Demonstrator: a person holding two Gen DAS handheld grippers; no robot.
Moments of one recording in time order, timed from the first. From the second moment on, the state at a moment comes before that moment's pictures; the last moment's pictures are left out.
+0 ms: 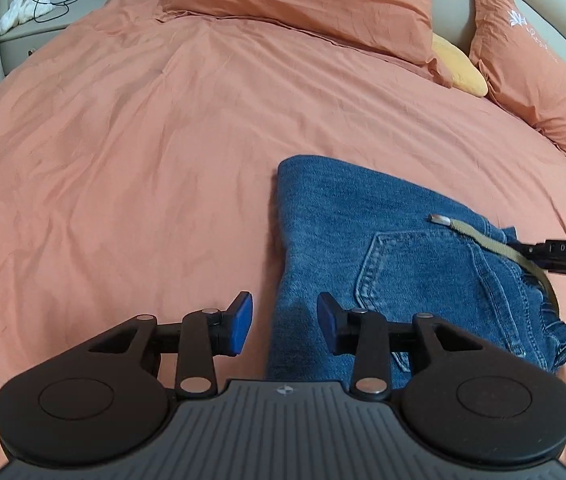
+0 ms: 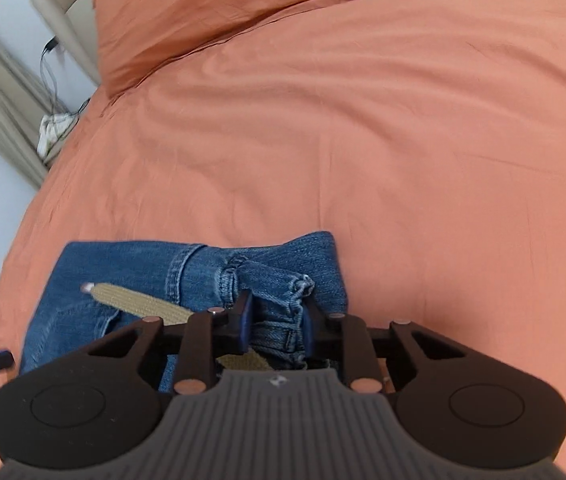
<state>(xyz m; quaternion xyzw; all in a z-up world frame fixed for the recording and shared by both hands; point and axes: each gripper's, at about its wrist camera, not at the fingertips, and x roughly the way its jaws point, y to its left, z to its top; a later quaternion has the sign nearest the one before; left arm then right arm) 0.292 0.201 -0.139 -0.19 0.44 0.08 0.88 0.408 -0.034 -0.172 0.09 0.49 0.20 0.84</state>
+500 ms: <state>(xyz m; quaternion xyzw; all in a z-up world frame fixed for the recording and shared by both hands) 0.243 0.078 -0.131 -0.09 0.47 0.05 0.88 0.244 -0.025 -0.106 -0.11 0.36 0.28 0.88</state>
